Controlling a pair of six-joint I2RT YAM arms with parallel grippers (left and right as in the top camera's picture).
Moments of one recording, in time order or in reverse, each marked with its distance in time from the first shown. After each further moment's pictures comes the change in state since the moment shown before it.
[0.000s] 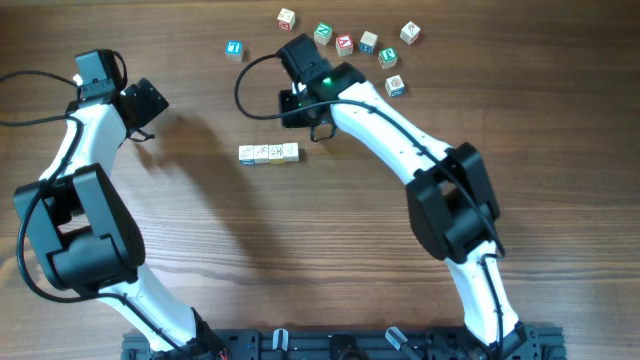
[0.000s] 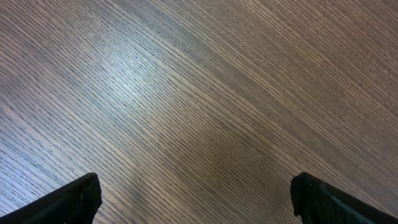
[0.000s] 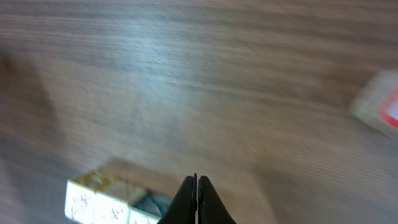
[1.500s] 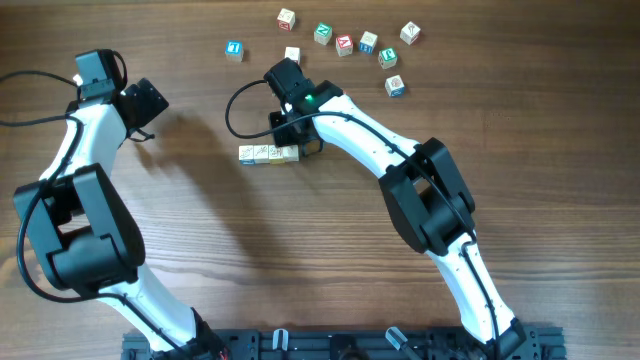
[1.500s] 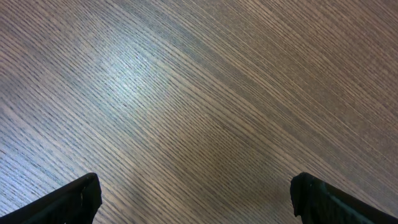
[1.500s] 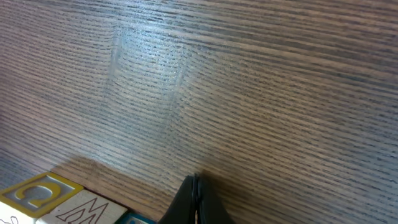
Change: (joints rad) left arm 0.000 0.000 0.000 0.000 0.000 0.000; right arm 0.038 0.117 0.004 0.020 -0.032 -0.029
